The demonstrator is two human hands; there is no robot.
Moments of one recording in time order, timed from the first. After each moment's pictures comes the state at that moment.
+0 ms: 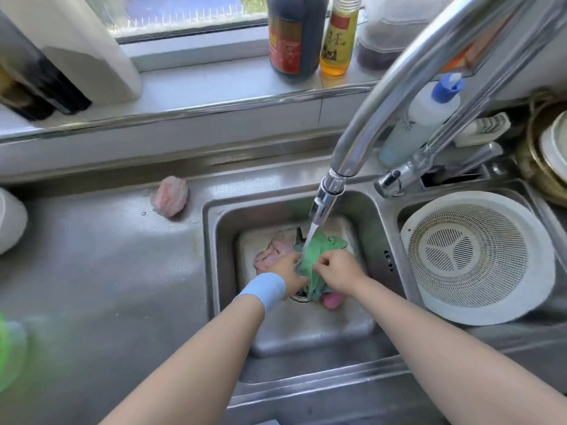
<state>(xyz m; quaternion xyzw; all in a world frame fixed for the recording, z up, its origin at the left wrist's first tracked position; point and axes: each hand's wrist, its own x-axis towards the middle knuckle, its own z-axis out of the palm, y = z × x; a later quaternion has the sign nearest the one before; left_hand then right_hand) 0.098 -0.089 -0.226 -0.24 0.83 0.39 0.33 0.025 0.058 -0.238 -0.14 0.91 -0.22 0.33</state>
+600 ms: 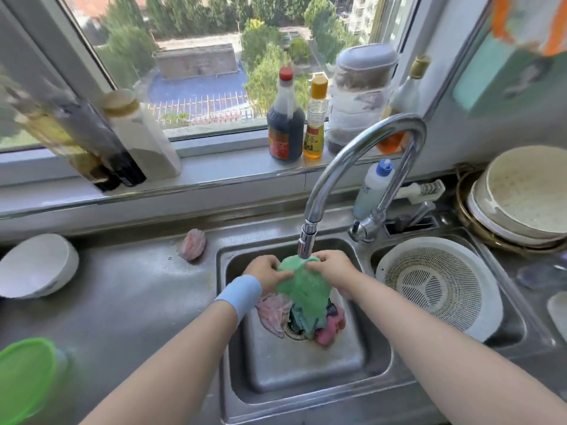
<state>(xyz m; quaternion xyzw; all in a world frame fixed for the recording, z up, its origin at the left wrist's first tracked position) 0.087 -0.127 -0.081 -0.26 0.86 0.40 0.19 0.009 0.048 -0.085 -0.02 0.77 -0.52 0.37</state>
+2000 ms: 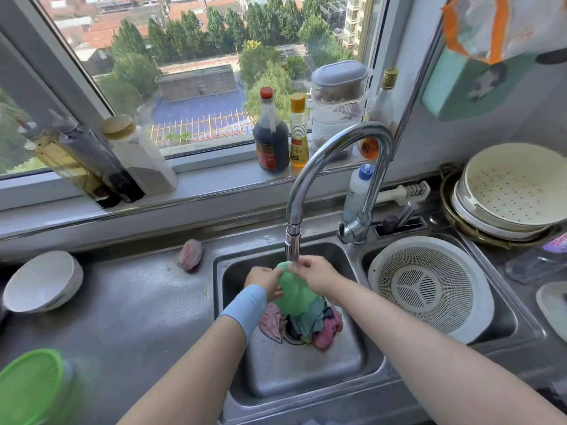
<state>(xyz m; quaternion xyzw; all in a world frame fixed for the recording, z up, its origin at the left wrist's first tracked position) 0.087 -0.085 -0.067 -0.48 0.59 0.64 0.10 0.025 0.046 -0.073 -0.09 0.77 -0.53 0.36</state>
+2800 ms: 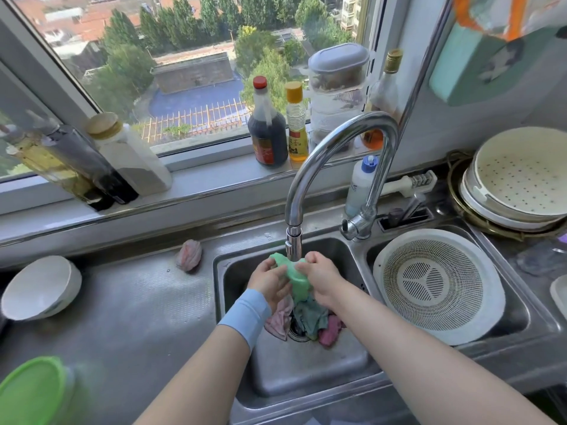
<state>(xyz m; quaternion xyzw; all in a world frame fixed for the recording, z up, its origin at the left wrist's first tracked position) 0.085 -0.082 -0.077 -0.43 0.44 0.79 0.05 0.033 0.030 -0.079 0.13 0.62 -0.68 0.36</state>
